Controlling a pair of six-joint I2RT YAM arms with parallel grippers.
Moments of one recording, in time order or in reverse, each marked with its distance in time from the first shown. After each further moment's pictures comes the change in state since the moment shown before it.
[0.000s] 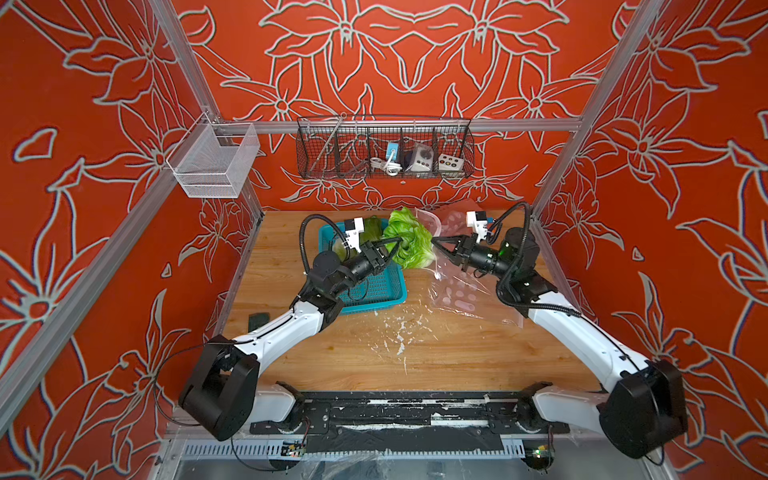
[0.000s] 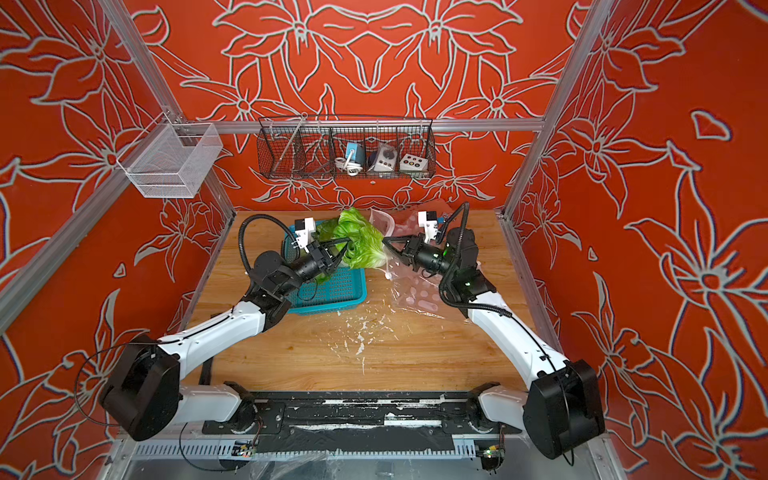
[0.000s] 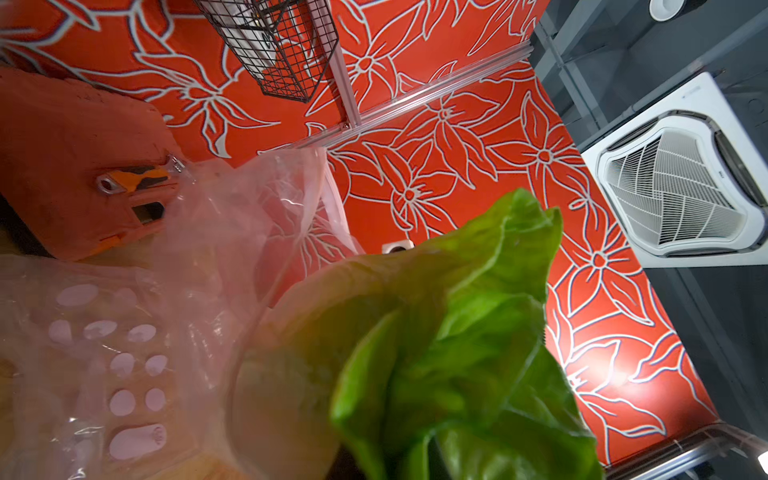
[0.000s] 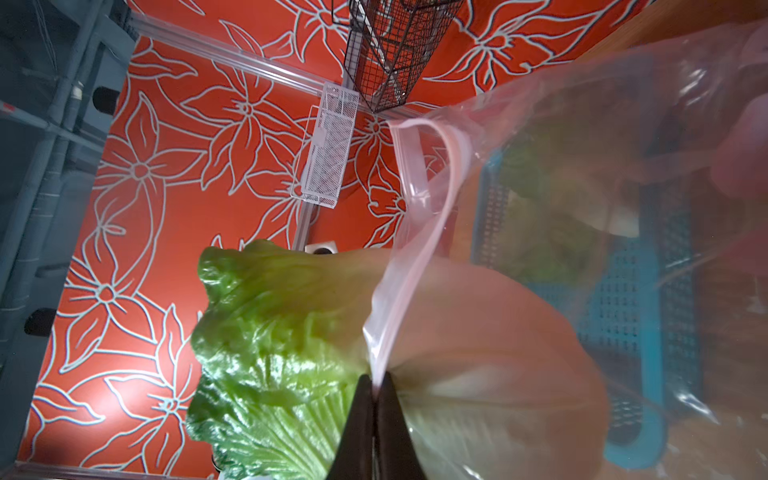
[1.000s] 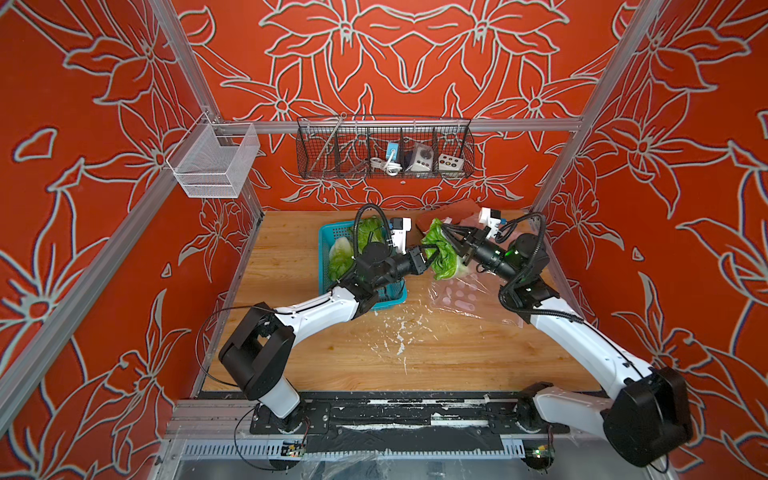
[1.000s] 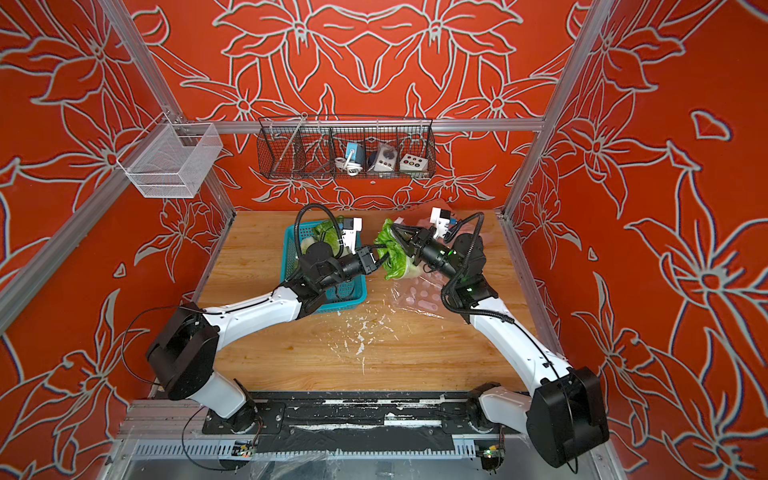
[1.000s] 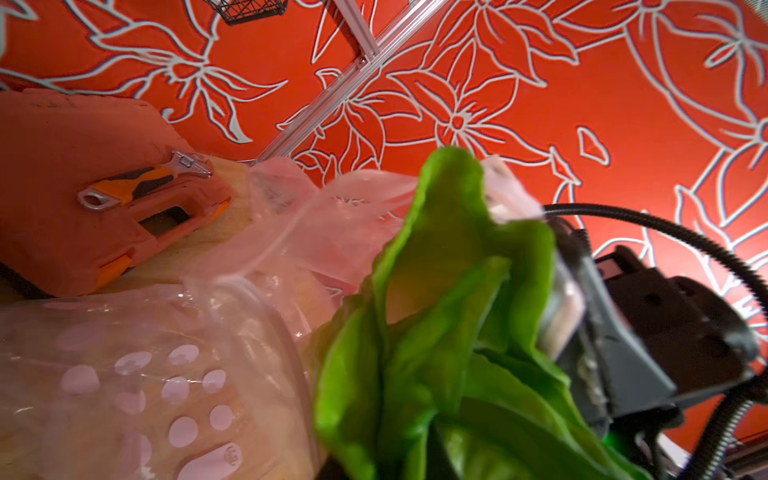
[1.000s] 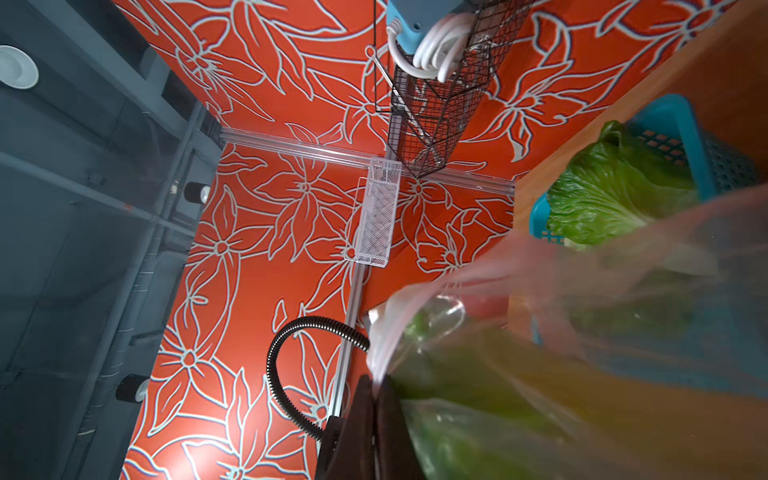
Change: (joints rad) left arm -0.208 0.253 0.269 -0.200 -0.122 0.393; right arm 0.003 -0.032 -0.027 0.191 0.148 0.234
